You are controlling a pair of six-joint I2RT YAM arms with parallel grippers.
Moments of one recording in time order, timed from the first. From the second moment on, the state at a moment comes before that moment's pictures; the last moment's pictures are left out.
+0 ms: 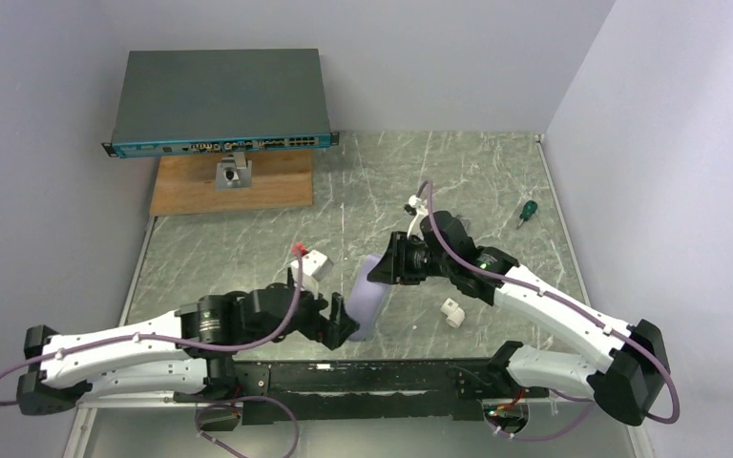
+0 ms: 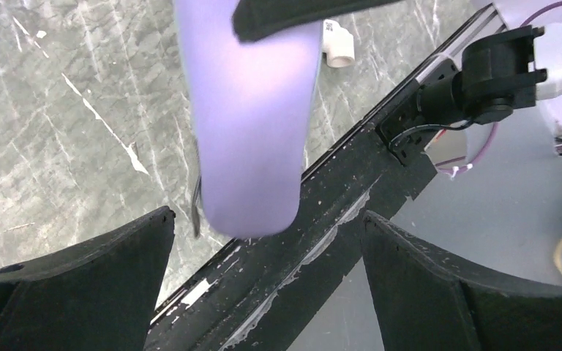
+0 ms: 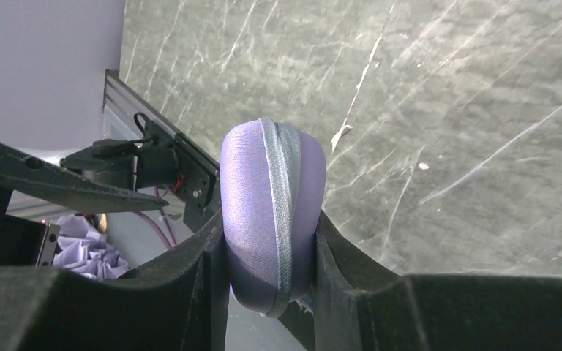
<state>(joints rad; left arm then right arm) -1.35 0.82 0.77 -0.49 -0.34 -0.68 0.79 1.09 0.82 -0.36 -0.24 0.78</state>
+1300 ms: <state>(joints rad) -0.87 0.62 0.40 0.16 0.52 -0.72 0.61 0.96 0.84 -0.15 -0.72 0.70</state>
